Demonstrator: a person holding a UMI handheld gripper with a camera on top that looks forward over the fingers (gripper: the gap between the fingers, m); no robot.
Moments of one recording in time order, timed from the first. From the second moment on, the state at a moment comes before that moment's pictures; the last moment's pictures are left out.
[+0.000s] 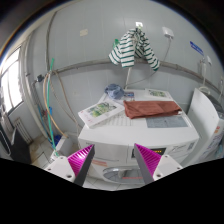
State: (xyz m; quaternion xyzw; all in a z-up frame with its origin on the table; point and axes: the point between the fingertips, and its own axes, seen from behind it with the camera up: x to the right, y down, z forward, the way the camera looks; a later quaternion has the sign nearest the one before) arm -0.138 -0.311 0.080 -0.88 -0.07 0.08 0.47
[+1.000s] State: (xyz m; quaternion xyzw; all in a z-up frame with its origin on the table) arm -0.112 0.017 -0.010 -0.88 -0.12 0.05 0.45
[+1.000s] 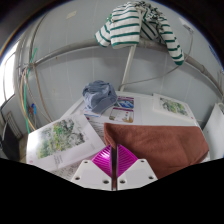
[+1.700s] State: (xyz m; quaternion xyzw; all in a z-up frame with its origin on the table) arm 0.179 0.074 0.069 -0.86 0.00 -0.05 0.51
